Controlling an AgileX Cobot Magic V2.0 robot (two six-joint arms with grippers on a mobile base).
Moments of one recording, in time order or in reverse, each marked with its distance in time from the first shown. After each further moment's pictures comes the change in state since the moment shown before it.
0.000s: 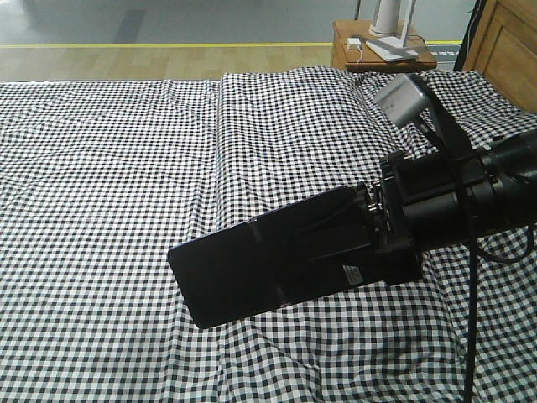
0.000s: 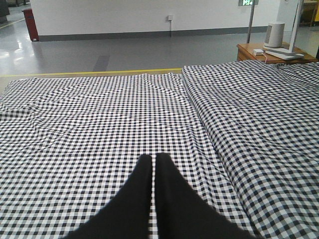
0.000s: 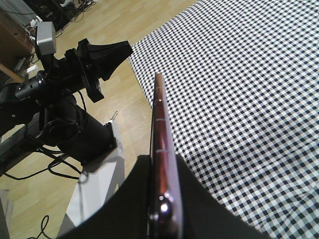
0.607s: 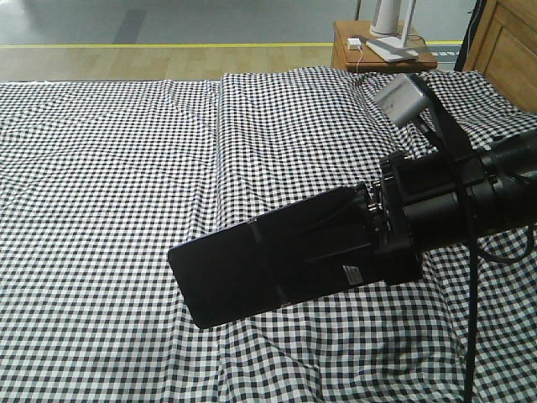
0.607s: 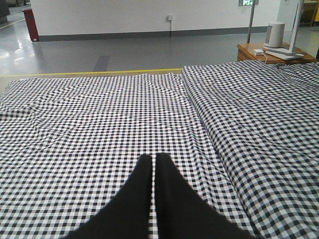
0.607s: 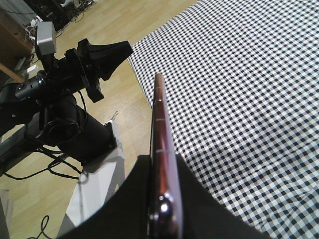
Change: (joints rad) left arm 0.000 0.000 0.000 0.000 0.000 0.000; right arm 0.000 0.000 0.000 0.000 0.000 0.000
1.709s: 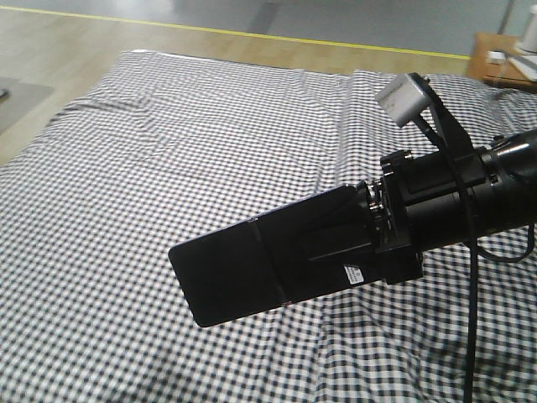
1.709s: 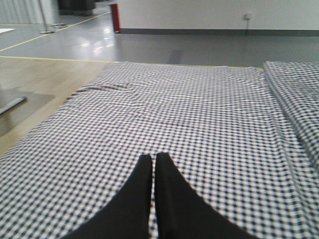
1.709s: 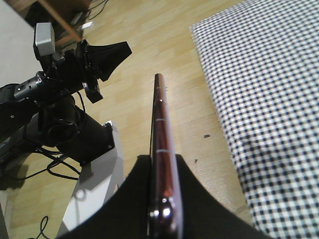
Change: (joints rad) left arm 0.000 0.000 0.000 0.000 0.000 0.000; right arm 0.000 0.000 0.000 0.000 0.000 0.000
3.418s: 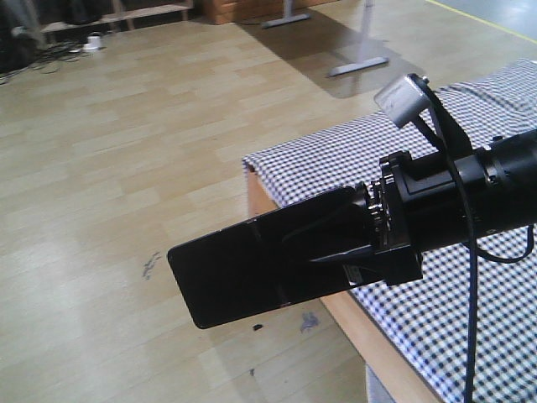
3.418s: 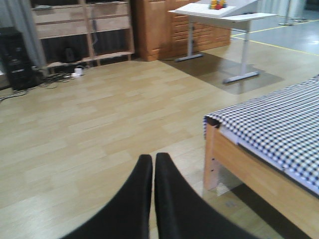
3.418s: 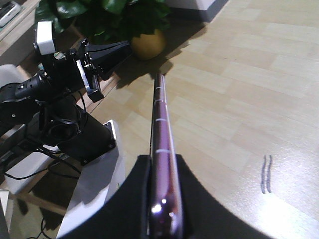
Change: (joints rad) left arm 0.000 0.000 0.000 0.000 0.000 0.000; right arm 0.000 0.000 0.000 0.000 0.000 0.000
